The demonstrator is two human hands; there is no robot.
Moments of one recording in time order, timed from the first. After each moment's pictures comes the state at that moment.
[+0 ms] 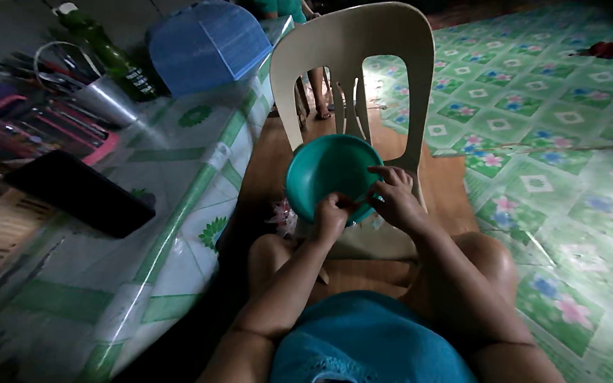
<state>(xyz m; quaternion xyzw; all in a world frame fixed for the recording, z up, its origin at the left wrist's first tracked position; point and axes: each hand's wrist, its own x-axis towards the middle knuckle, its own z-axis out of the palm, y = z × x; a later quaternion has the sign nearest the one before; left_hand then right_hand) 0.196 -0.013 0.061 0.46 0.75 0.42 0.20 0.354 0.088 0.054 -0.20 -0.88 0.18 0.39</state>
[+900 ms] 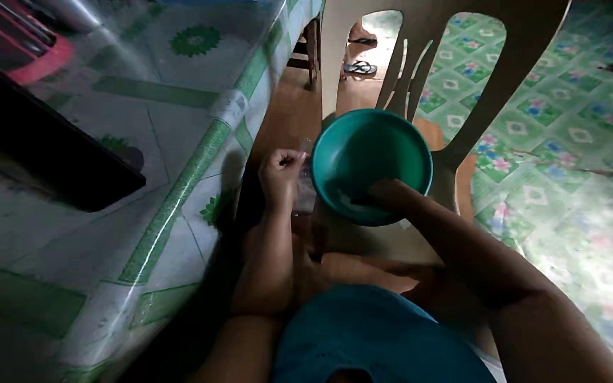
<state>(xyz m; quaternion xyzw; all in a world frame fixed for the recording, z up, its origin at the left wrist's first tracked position) 0.029 -0.030 0.046 0.34 0.75 0.56 0.01 0.227 0.125 0.019 -0.24 -0.93 0.07 -0.28</state>
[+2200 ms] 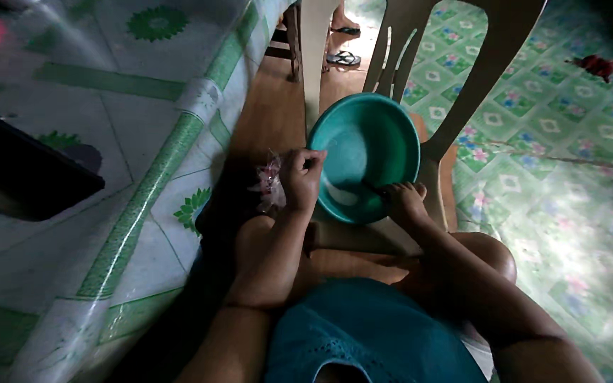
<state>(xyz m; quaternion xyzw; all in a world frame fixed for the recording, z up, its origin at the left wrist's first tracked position) 0.081 0.009 0.013 0.44 0.63 0.63 -0.11 0.313 0.100 -0.003 -0.43 -0.89 0.18 0.04</state>
